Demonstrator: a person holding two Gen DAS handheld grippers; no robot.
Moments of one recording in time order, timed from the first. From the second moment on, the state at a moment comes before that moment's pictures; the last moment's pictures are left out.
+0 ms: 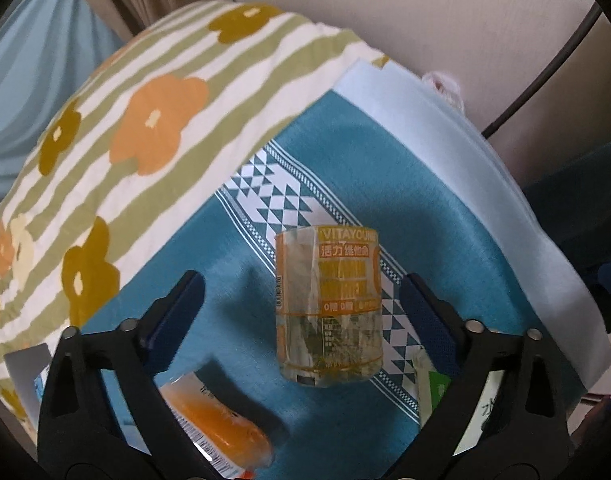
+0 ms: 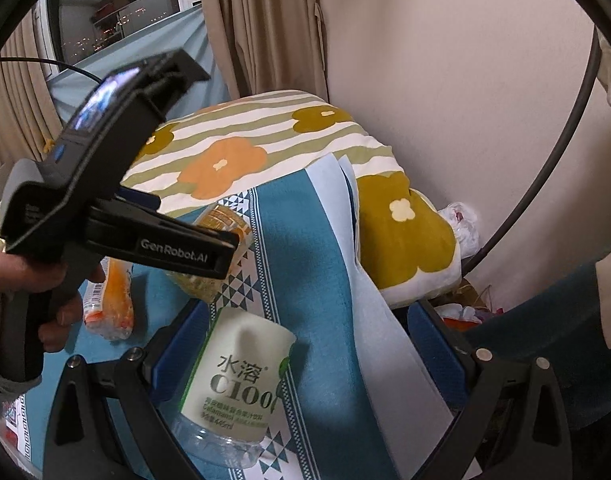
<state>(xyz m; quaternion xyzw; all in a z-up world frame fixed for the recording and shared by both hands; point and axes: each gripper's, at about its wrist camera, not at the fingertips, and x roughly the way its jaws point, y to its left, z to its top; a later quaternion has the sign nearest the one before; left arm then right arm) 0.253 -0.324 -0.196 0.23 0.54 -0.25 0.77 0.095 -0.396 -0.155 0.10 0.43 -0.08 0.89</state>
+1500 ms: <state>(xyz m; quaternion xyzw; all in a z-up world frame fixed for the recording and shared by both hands) 0.180 -0.226 -0.113 0.15 0.53 -0.23 0.80 0.063 -0.369 -0.092 0.09 0.38 -0.06 0.92</state>
